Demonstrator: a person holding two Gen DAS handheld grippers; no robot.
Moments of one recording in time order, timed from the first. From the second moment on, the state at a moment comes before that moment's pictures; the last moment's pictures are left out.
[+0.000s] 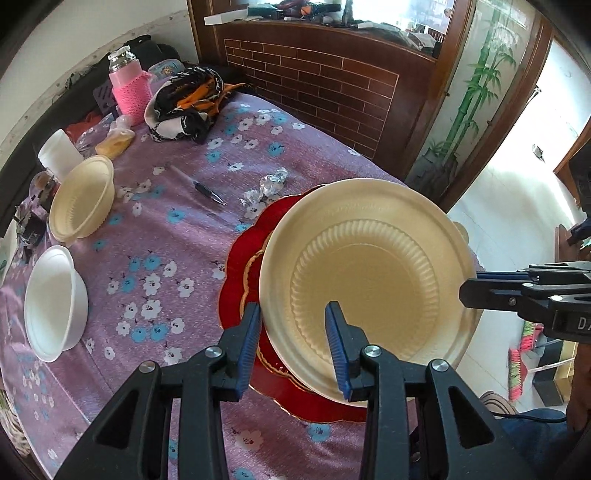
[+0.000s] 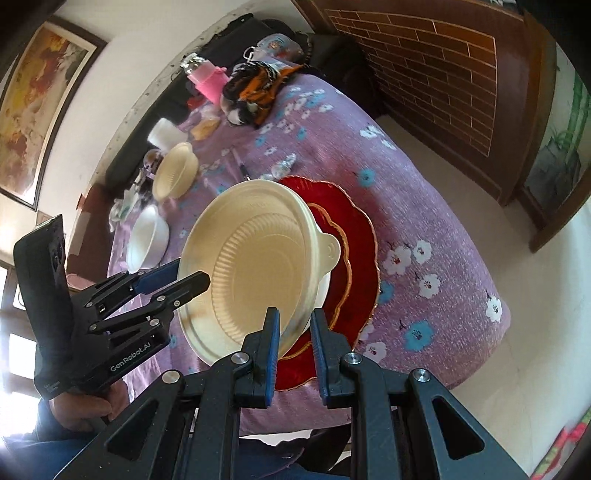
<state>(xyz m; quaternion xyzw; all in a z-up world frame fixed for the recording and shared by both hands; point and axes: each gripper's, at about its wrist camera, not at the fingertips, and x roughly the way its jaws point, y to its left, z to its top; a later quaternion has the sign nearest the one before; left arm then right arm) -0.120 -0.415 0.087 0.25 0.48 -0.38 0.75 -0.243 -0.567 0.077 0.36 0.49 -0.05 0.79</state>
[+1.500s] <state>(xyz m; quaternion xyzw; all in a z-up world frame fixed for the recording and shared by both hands) -0.106 -0.348 0.116 0.22 0.42 -0.33 0.82 -0.219 -0.539 0.102 0.31 0.49 -0.07 0.82</state>
